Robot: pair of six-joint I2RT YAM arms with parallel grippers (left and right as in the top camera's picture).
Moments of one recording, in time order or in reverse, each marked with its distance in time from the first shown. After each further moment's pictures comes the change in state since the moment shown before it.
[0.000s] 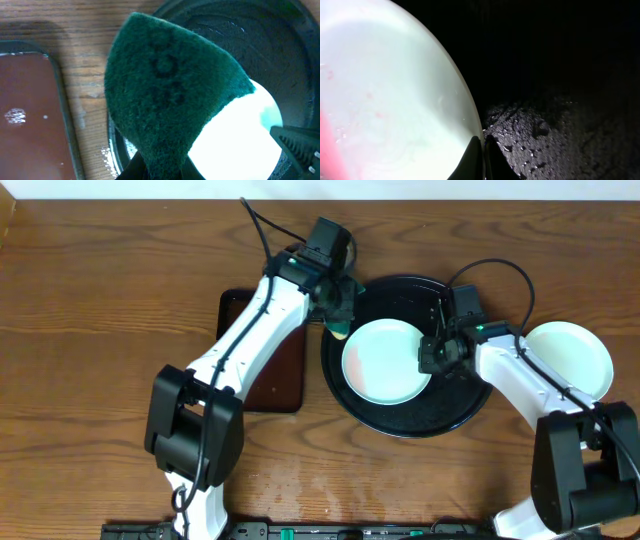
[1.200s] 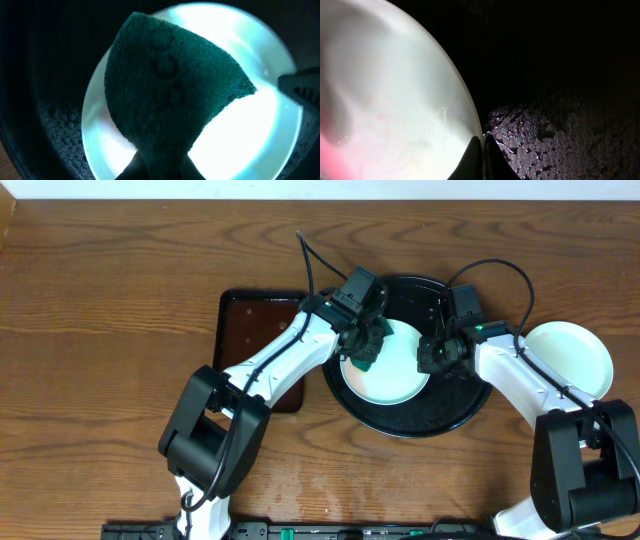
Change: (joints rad) left arm -0.138 0.000 -0.247 0.229 0.033 0.115; right arm 0.000 0.005 -0.001 0.009 -0.013 0.007
